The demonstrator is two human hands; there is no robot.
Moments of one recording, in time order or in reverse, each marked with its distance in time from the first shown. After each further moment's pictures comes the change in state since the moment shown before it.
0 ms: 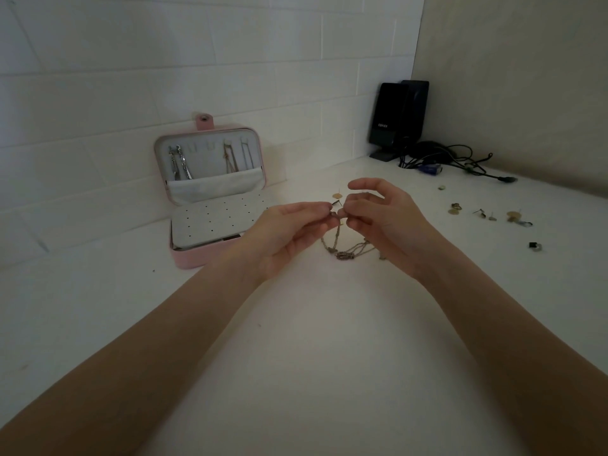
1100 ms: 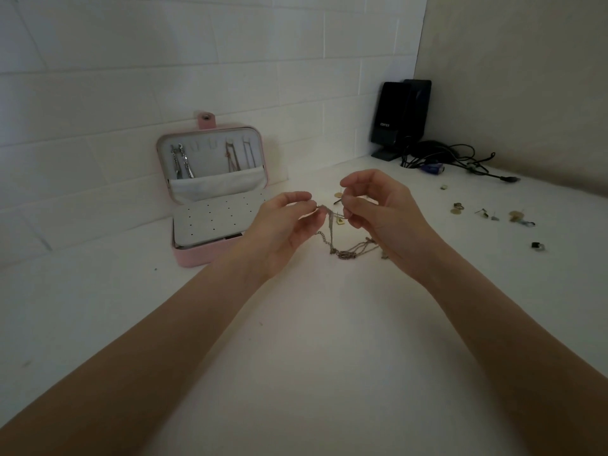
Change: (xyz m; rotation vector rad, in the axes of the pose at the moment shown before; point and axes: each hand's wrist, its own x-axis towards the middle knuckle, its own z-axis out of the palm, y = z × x) left_hand 0.007 -0.001 -0.001 -0.100 0.116 0.112; right_hand 0.001 0.003 0.005 -0.312 0.000 -0.204
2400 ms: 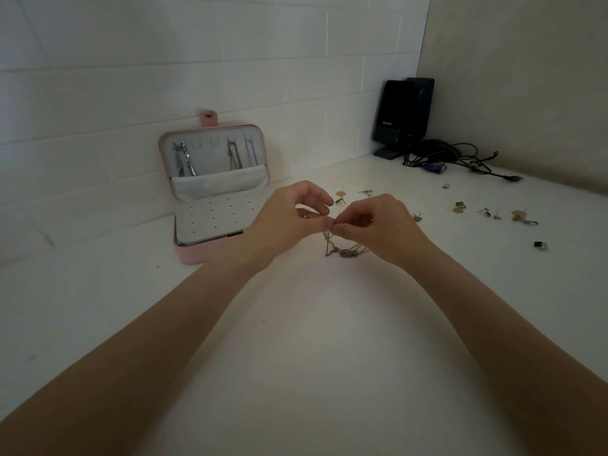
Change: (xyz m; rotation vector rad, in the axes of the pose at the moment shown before) left_hand -0.003 0.006 -0.007 0.844 -0.164 0.333; right_hand 0.003 0.011 -0.003 -0.690 -0.115 -0.064
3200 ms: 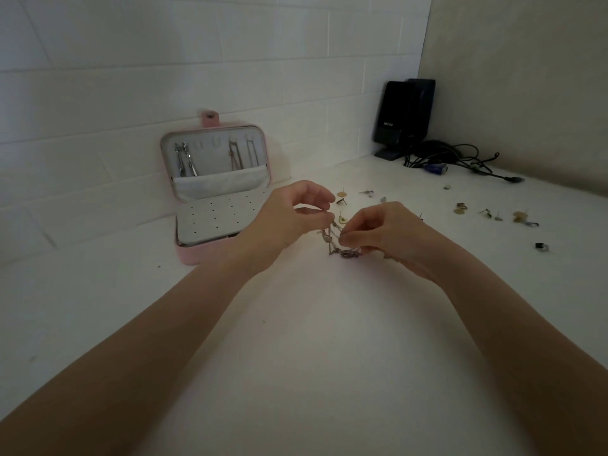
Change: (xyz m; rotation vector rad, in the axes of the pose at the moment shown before) left_hand 0.000 -0.001 0.001 -0.142 -0.006 -0.018; right_hand -0.003 0.004 -0.010 0.368 -0.185 0.313
